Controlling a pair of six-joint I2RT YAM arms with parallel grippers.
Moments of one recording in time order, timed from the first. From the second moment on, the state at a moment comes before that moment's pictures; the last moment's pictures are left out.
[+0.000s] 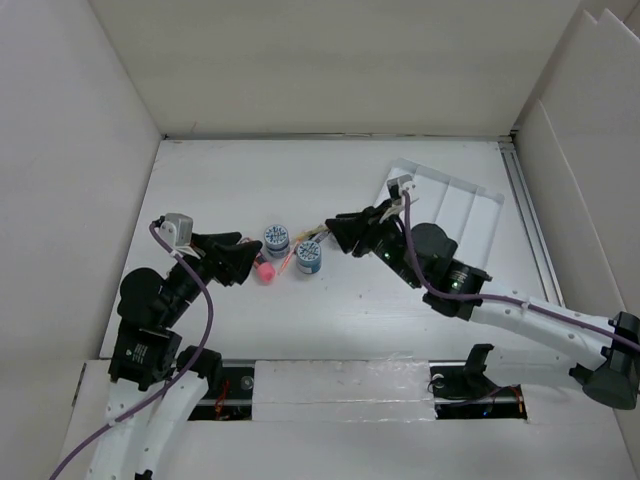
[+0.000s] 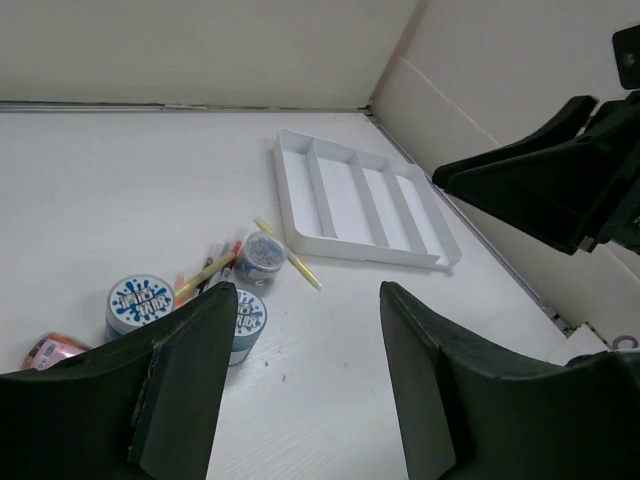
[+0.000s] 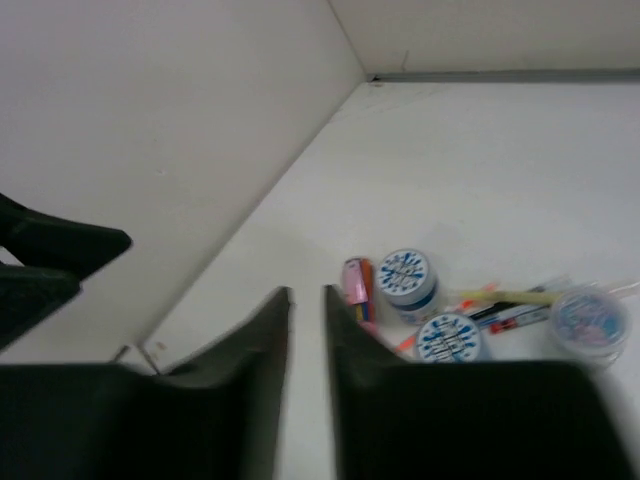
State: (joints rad) left arm -0.27 0.38 0.75 -0.31 0.33 -0.43; right arm 1.02 1.09 0.92 0.24 0.30 0.47
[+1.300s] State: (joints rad) left arm -0.24 0.31 0.74 -0.35 0.21 -0.44; right arm 1.04 1.96 1.50 -0.16 0.40 0.33
